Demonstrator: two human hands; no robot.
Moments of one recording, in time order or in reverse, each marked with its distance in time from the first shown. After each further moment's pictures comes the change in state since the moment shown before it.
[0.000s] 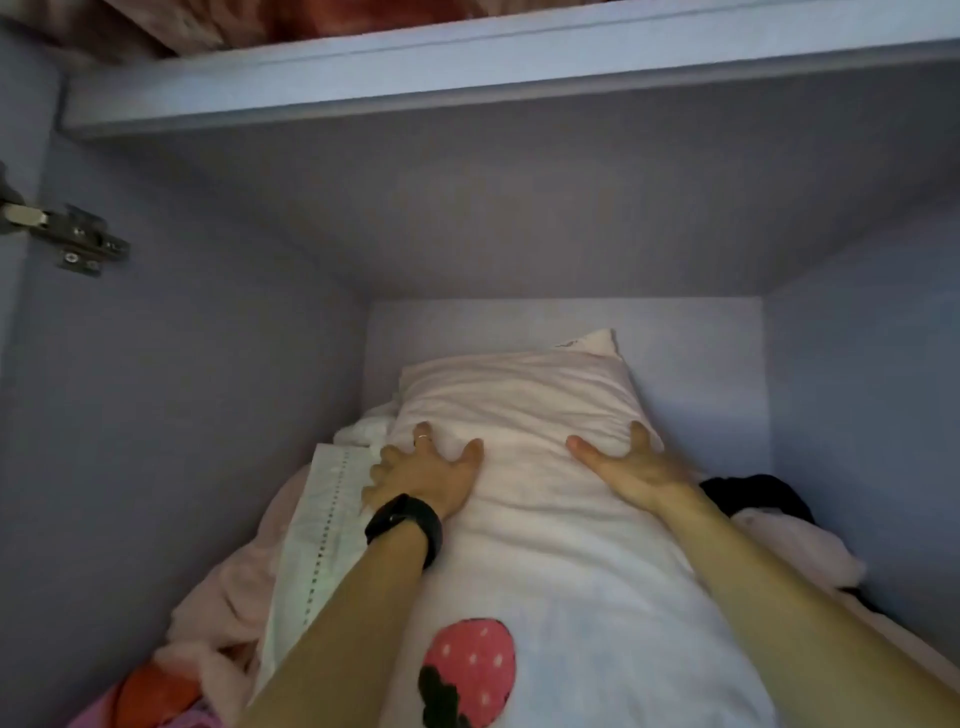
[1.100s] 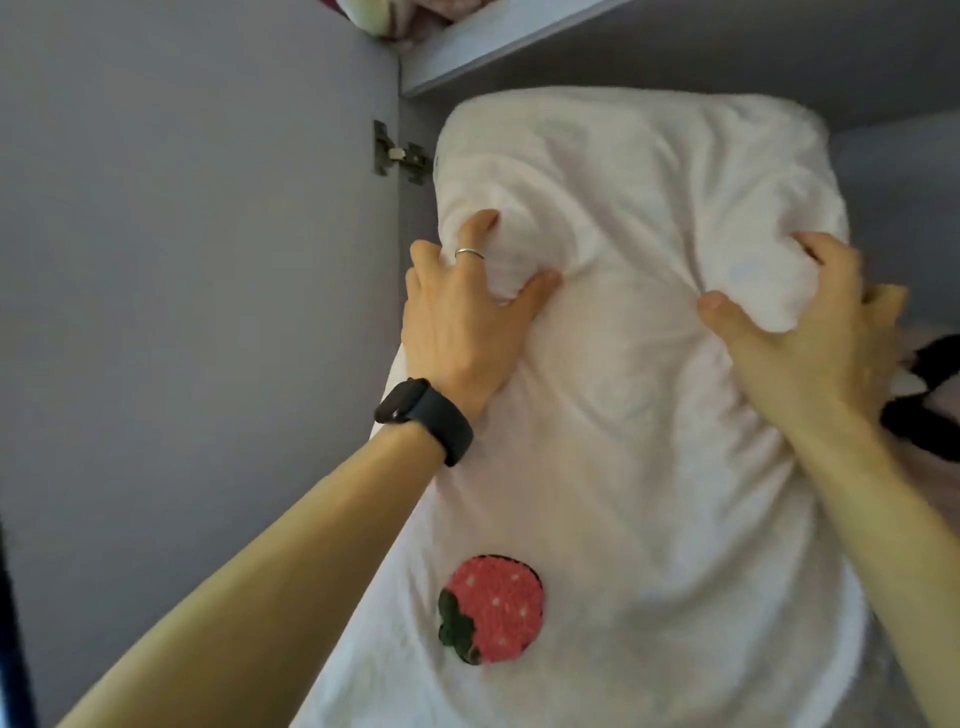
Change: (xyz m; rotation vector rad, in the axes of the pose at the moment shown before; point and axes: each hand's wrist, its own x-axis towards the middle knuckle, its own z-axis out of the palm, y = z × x) left_hand -0.260 -0.048 -0.167 0.034 0.707 0.251; right_hand -0.245 -0.016 -0.026 0.553 0.301 -0.438
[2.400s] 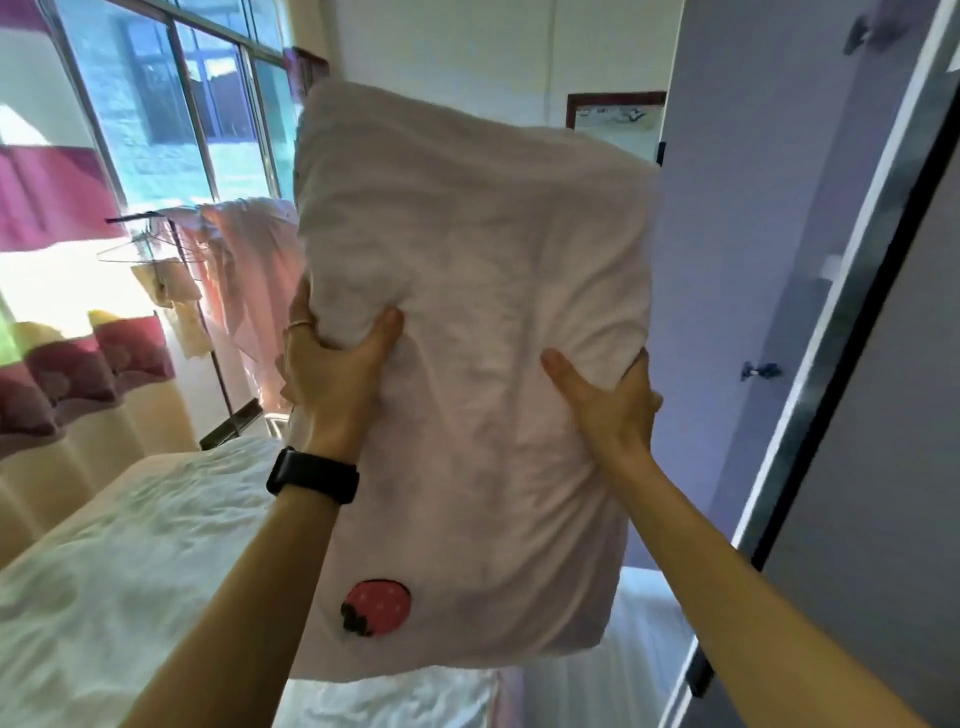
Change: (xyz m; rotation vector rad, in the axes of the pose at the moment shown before) left_hand -0.258 -0.212 -0.616 0.473 0.819 -0.472; right_hand -0.532 -0.369 0.178 0.955 -1.286 0.289
